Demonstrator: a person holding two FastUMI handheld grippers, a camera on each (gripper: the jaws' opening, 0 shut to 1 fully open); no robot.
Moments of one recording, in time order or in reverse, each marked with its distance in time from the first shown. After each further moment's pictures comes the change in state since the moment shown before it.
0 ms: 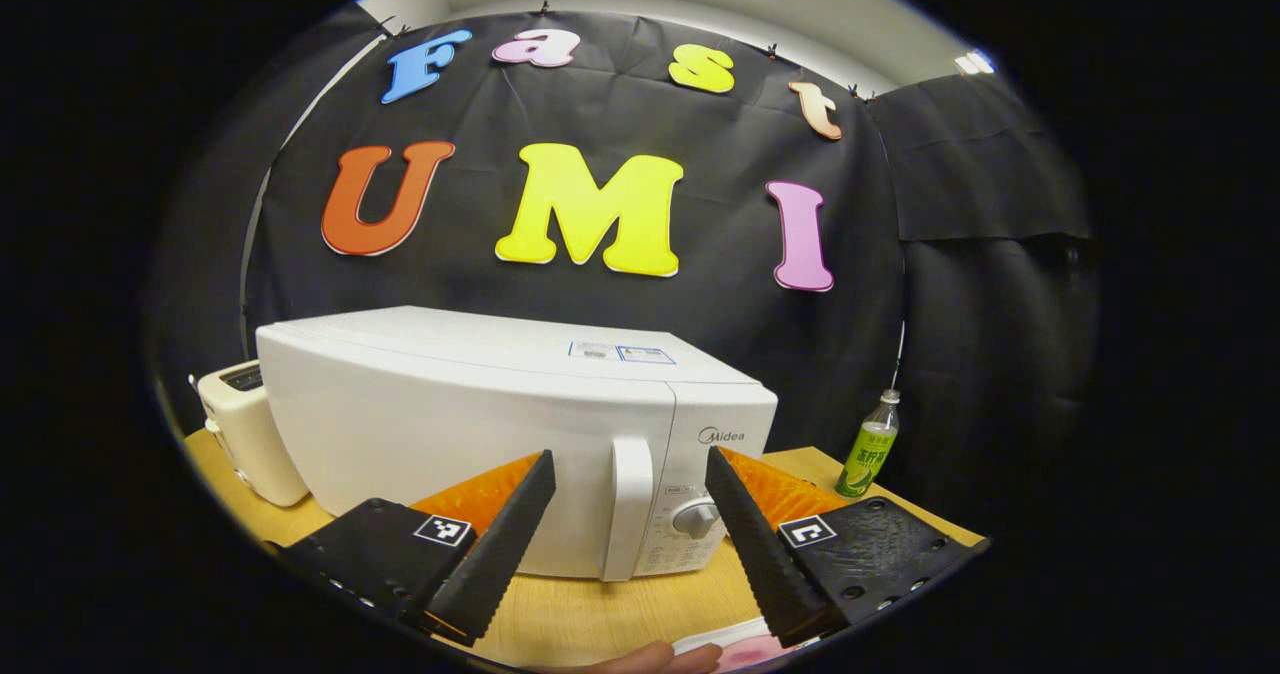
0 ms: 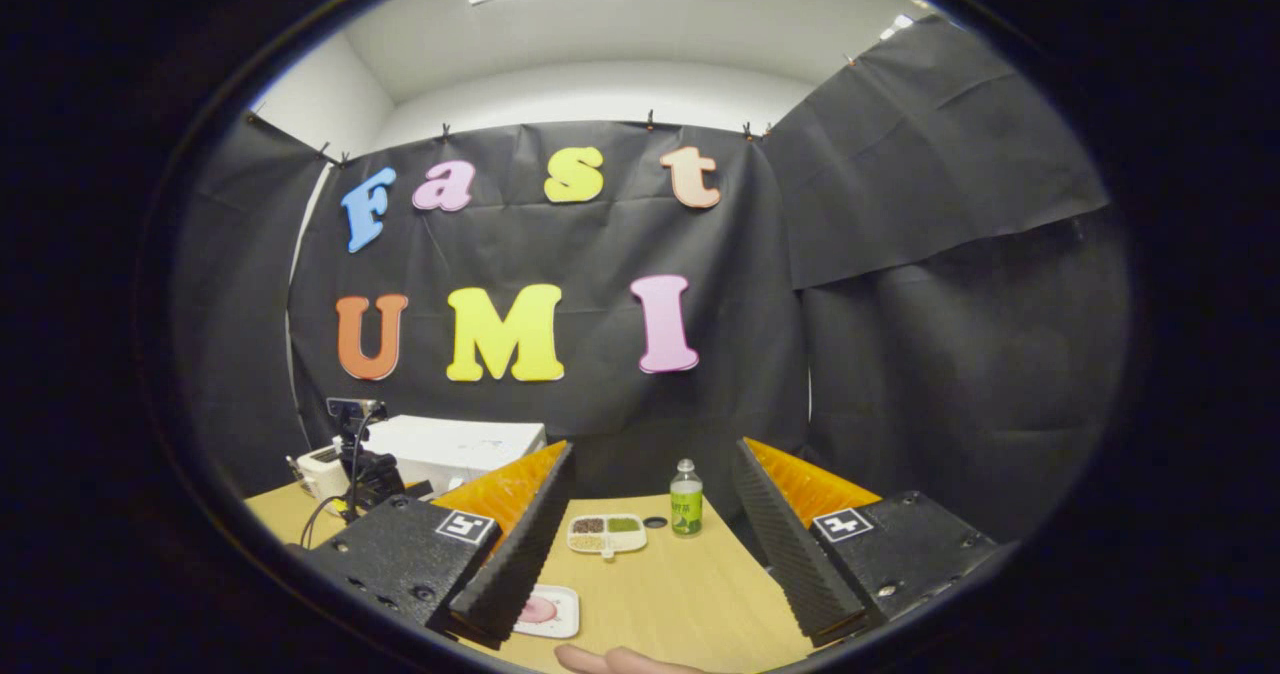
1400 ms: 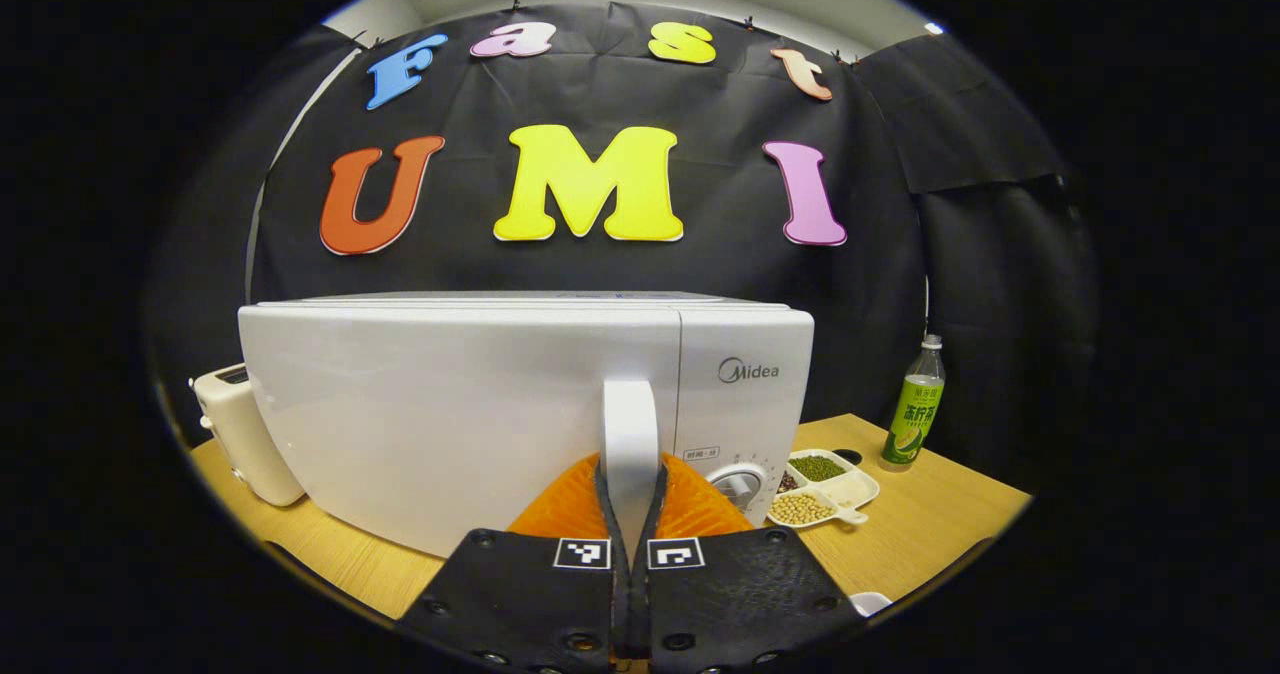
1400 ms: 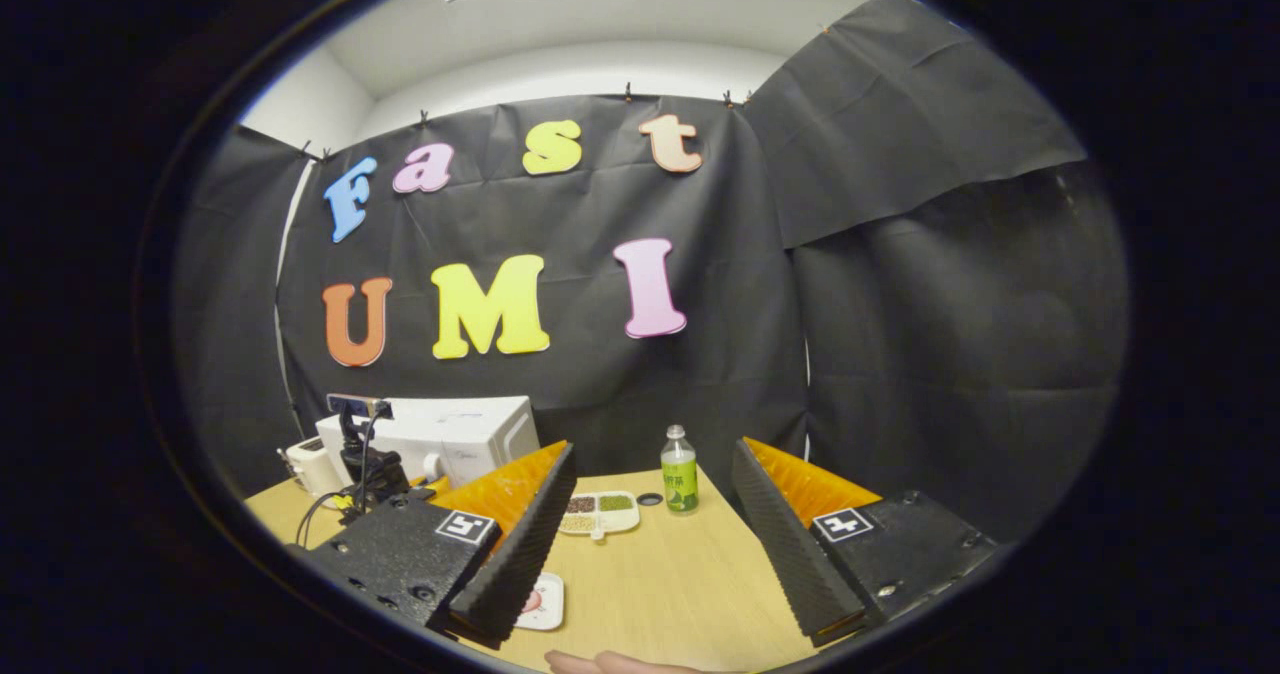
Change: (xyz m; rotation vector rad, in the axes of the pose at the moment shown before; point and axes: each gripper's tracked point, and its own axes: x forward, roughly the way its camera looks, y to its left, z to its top) left arm 0.017 0.008 -0.034 0.136 0.016 0.064; right arm 0.024 -0.021 -0.053 0.052 0.048 -0.002
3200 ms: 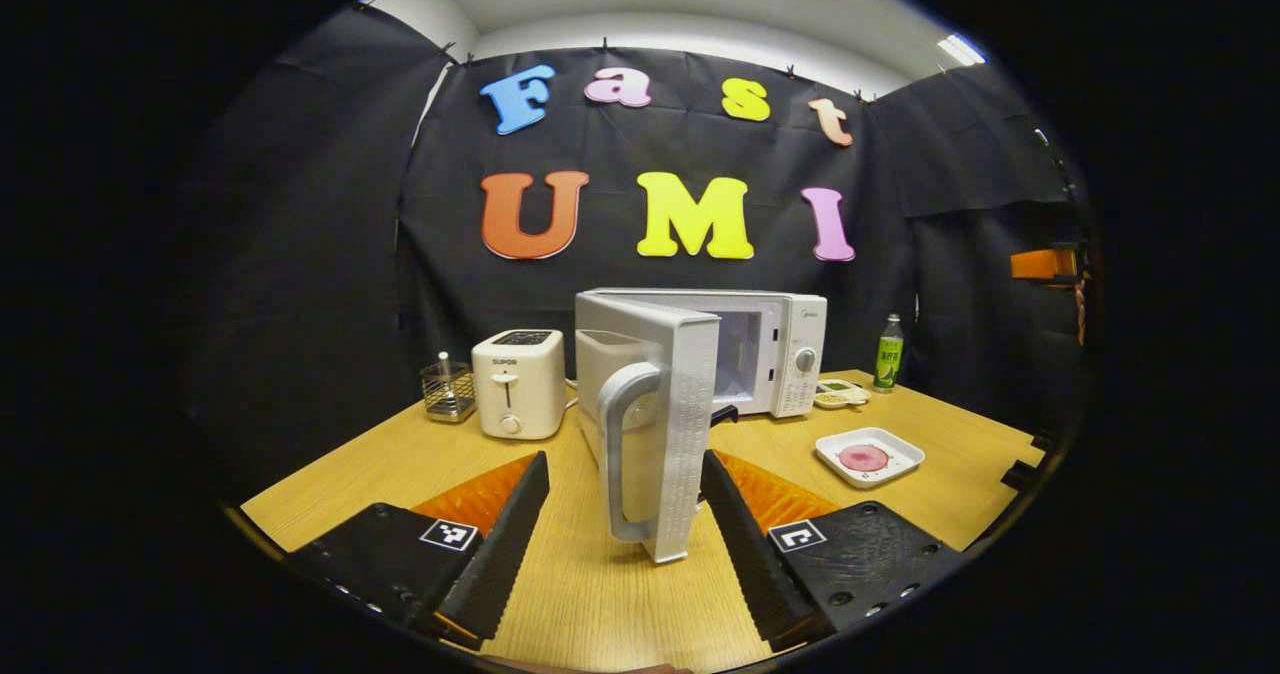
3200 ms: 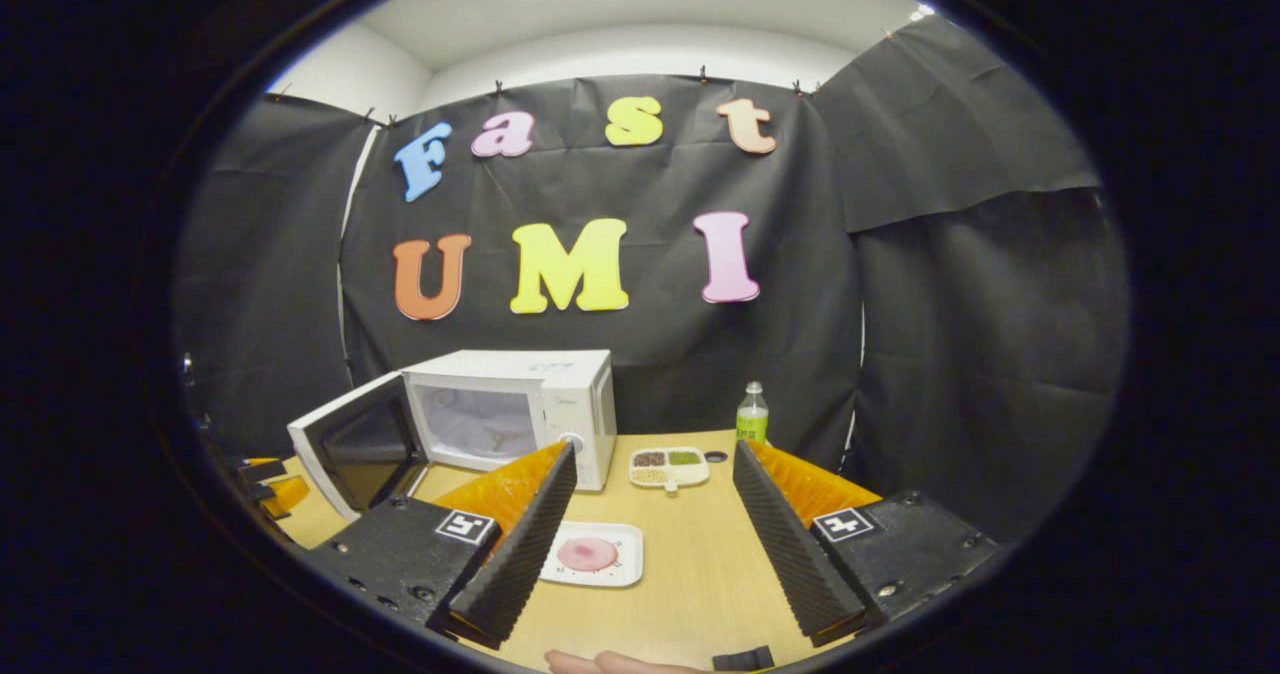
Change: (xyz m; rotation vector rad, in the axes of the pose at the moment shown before) left arm -0.350 0.220 -0.031 -0.040 0.026 0.115; right arm -0.065 0.102 -0.049 -0.081 0.108 0.128
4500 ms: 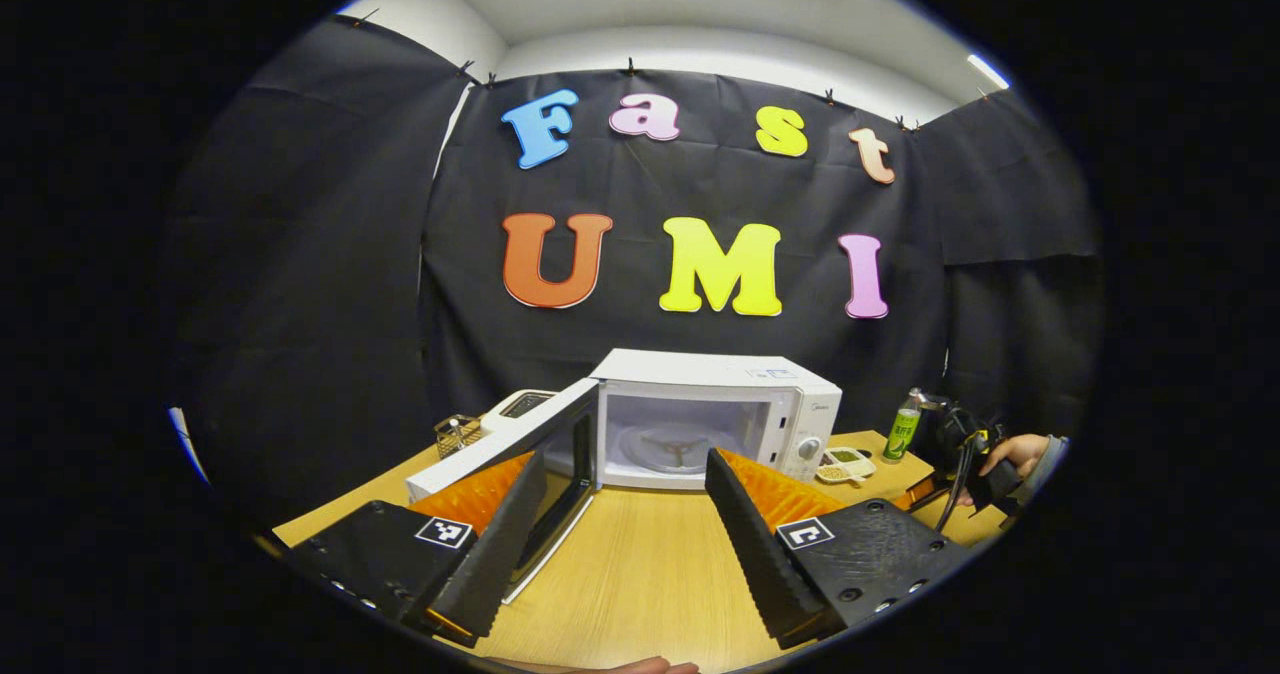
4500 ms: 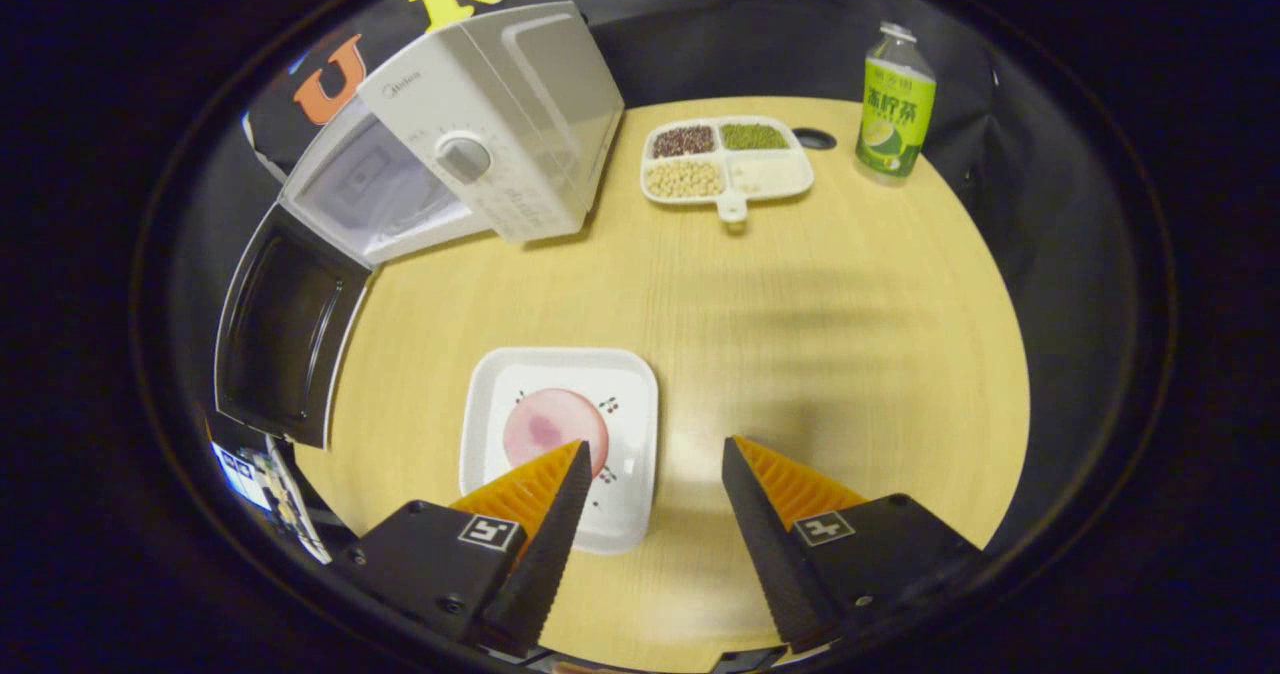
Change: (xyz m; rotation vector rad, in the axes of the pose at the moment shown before) left arm 0.025 -0.049 0.119 -0.062 -0.052 0.053; right arm 0.174 0.017 -0.243 0.156 1.136 0.239
